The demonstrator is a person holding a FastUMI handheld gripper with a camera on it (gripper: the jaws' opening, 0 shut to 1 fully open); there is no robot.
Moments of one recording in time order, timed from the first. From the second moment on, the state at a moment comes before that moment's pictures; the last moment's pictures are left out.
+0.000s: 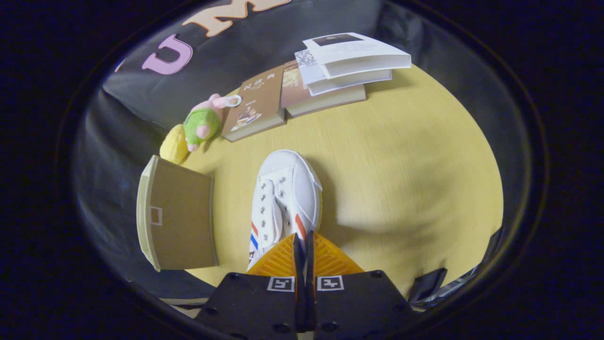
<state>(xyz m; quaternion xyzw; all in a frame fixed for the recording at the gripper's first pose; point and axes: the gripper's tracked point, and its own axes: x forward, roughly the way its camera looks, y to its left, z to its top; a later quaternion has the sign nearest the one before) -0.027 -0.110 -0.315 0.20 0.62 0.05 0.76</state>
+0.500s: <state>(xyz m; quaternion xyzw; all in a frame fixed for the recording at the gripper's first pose) -0.012 -0.036 -0.247 0.25 0.59 0.11 0.76</state>
